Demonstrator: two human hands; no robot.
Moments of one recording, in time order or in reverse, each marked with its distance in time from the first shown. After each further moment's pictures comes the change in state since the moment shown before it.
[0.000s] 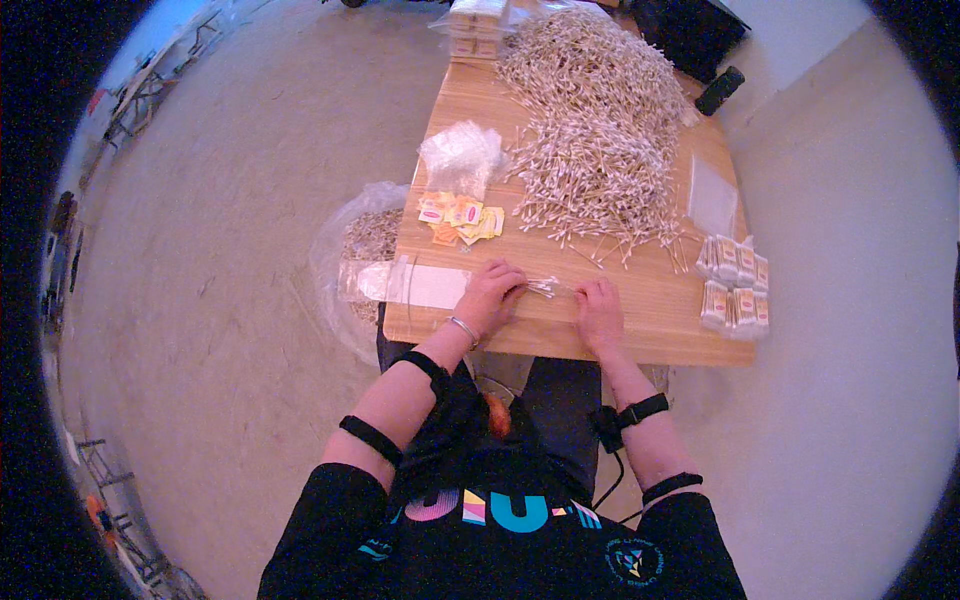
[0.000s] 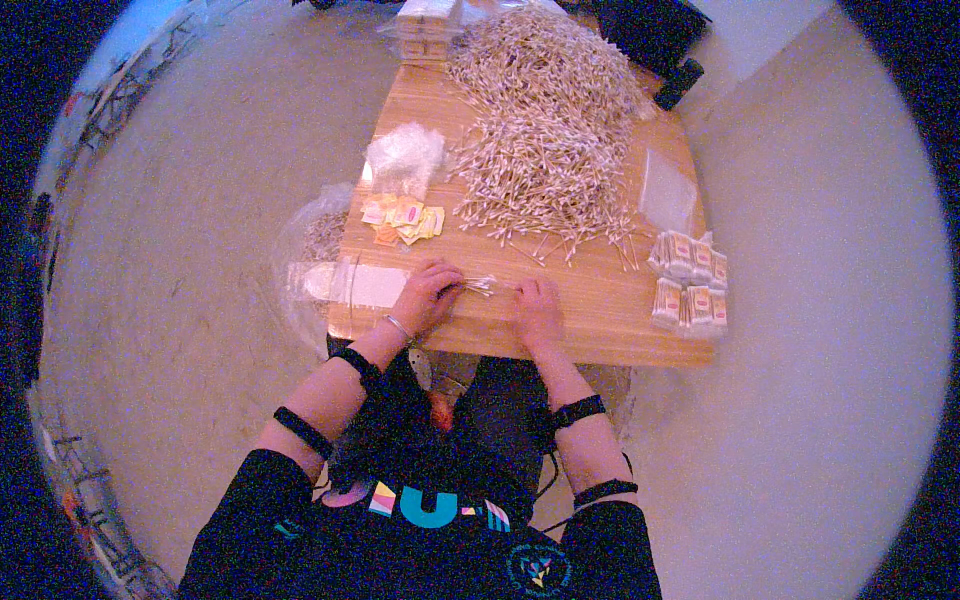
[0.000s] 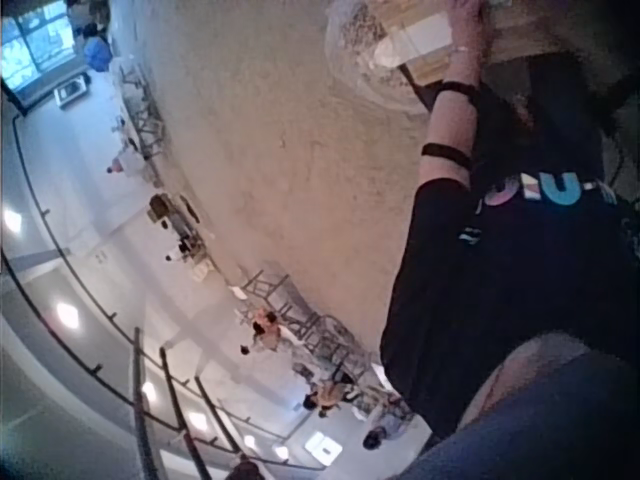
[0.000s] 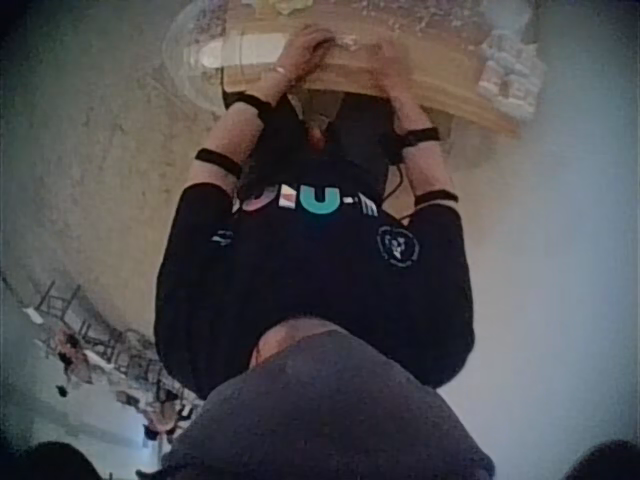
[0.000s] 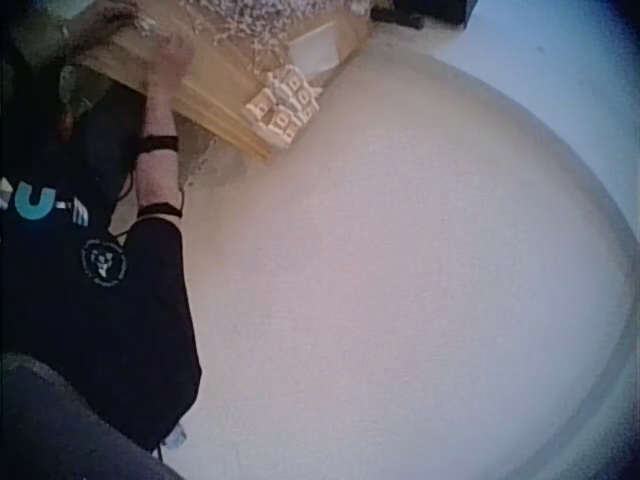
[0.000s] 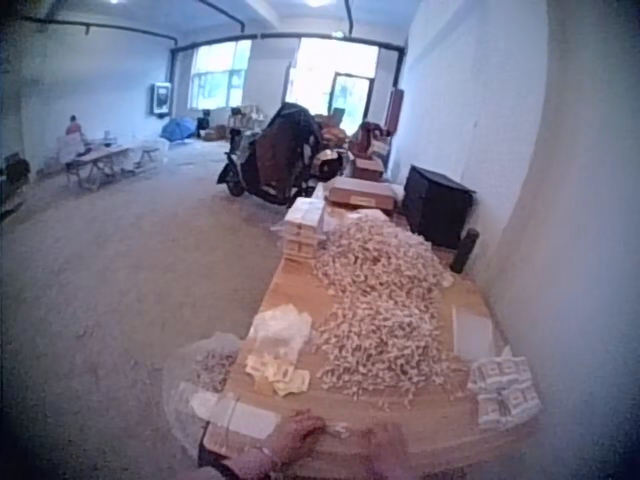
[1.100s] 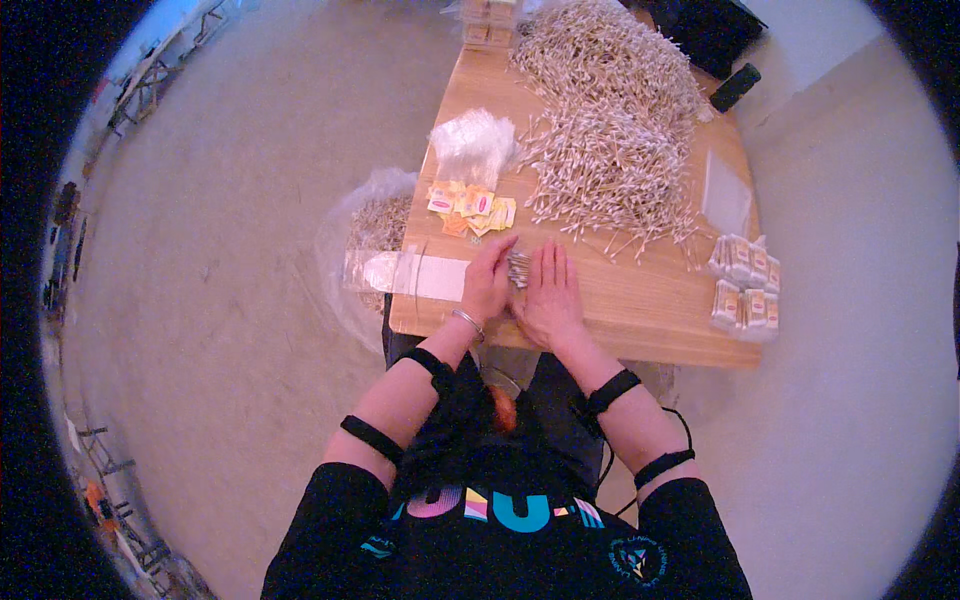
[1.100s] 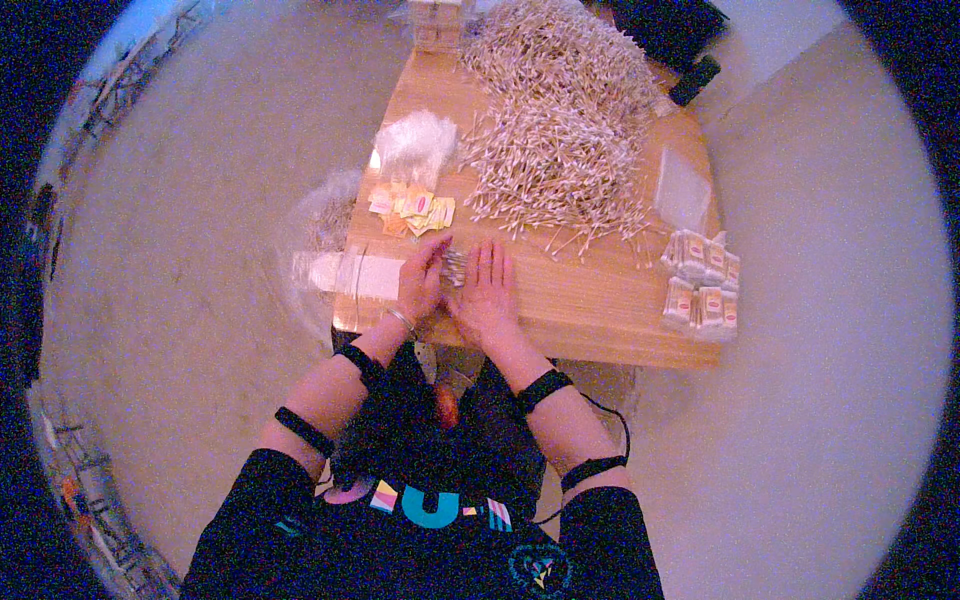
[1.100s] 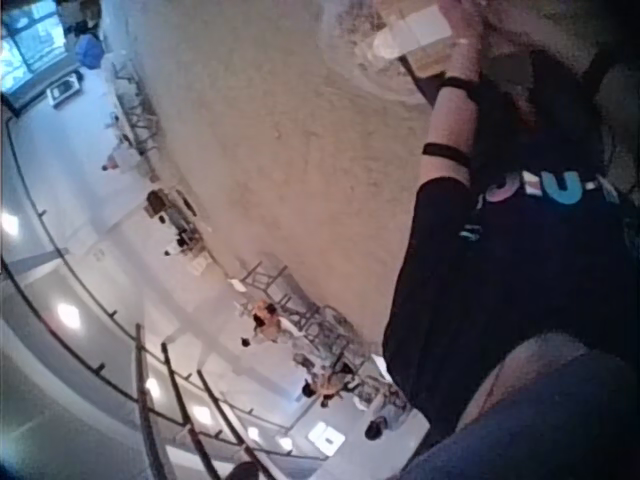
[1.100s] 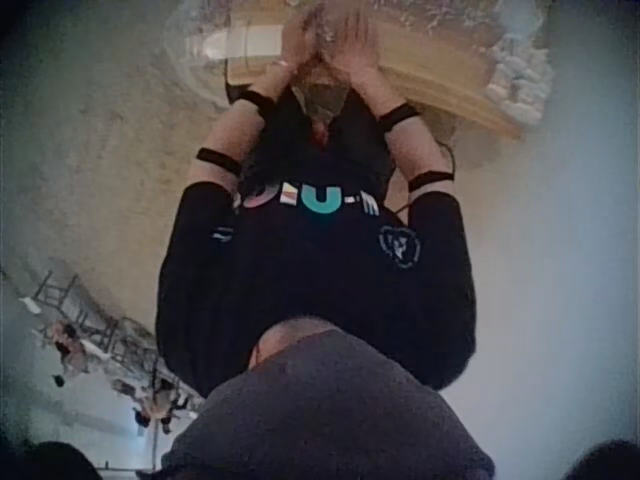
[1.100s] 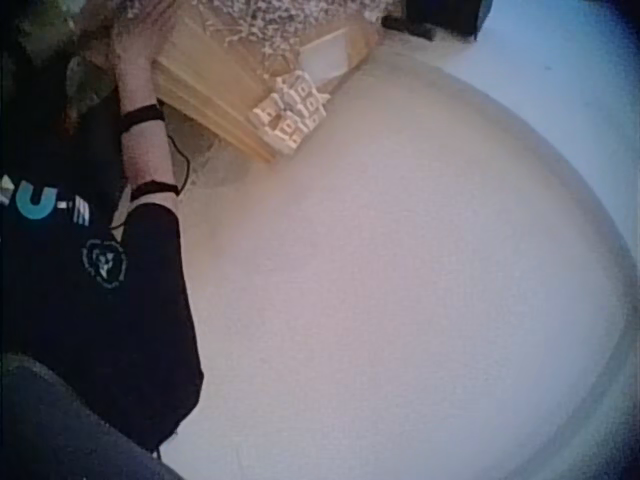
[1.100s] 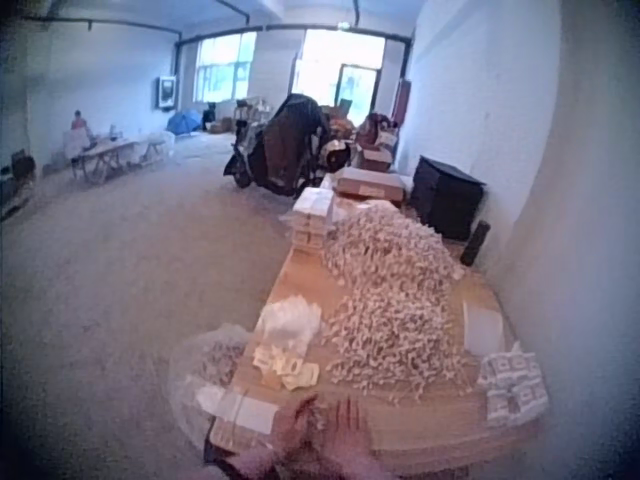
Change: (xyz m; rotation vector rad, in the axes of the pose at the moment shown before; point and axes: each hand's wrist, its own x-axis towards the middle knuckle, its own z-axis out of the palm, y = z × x) left_hand -0.001 -0.009 0.004 -0.256 0.245 -0.441; right_hand 0.024 -0.084 0.023 -0.351 -0.454 -0.106
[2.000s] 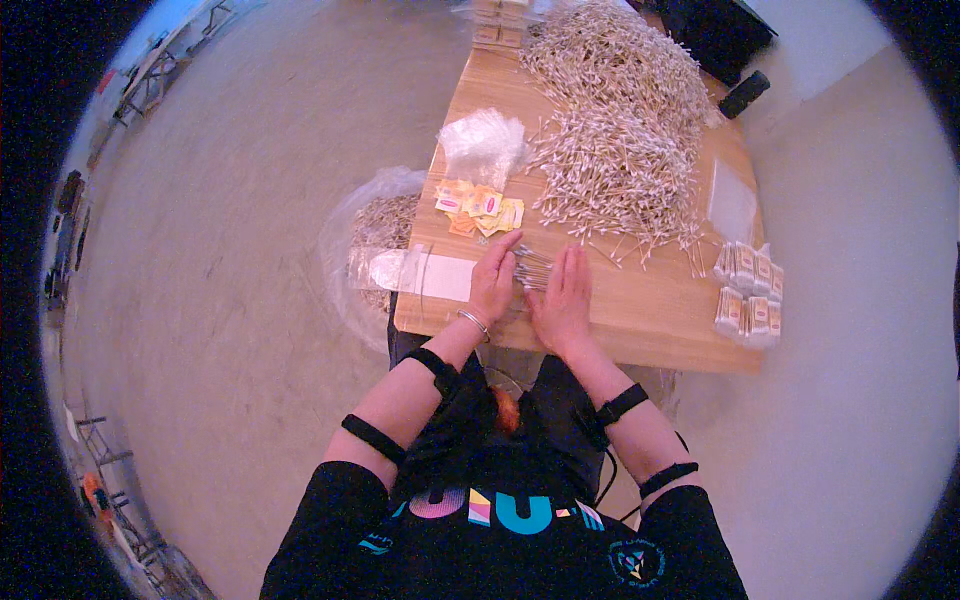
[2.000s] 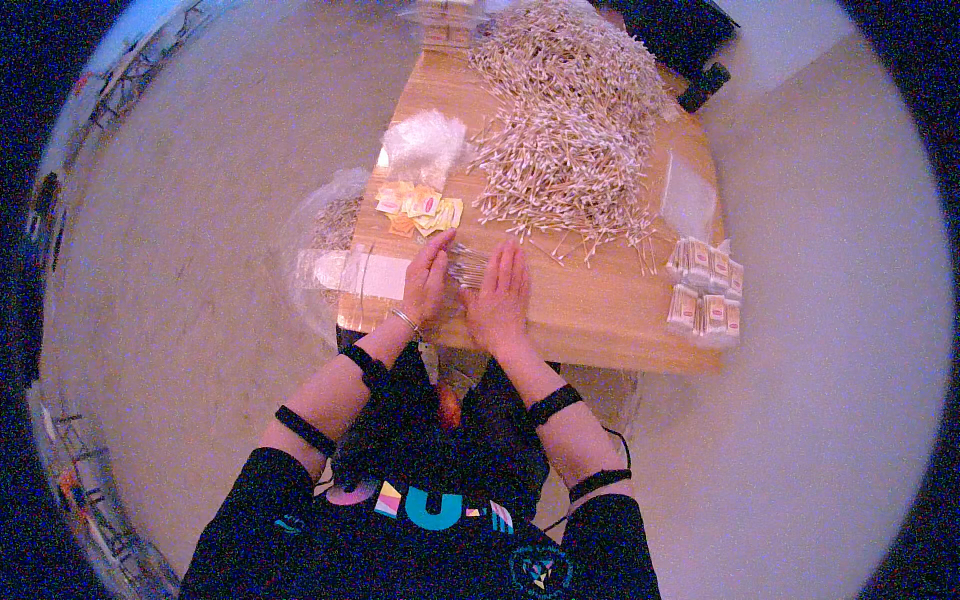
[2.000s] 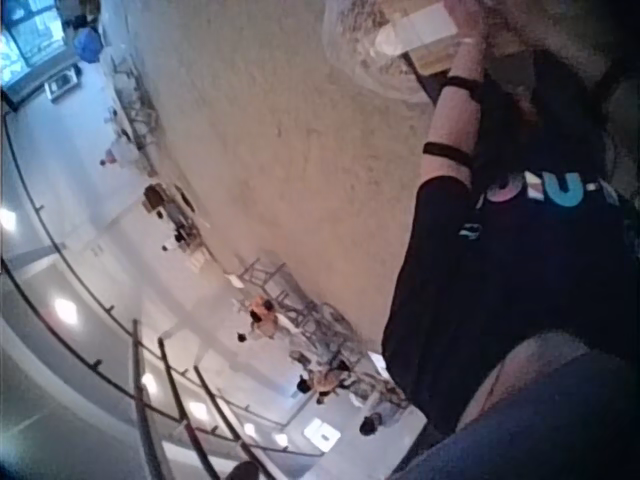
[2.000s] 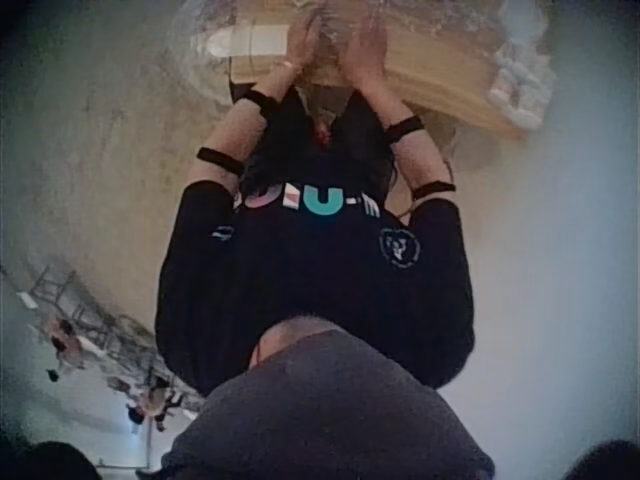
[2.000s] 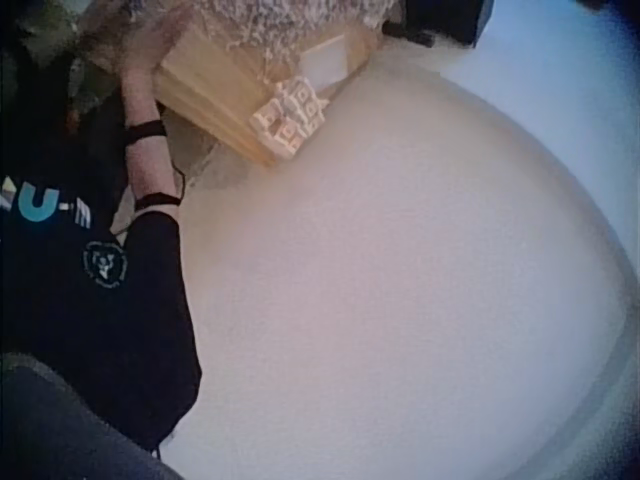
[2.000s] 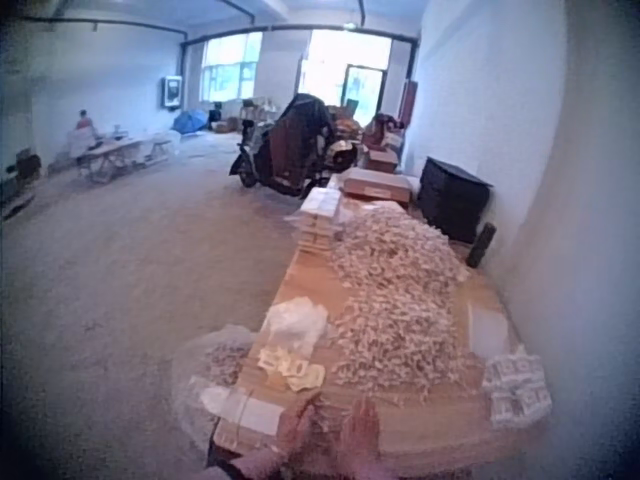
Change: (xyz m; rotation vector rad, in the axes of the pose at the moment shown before) left_hand -0.001 0.002 -0.006 -0.096 0.026 0.024; right_hand -0.006 0.002 0.016 0.276 0.268 0.060
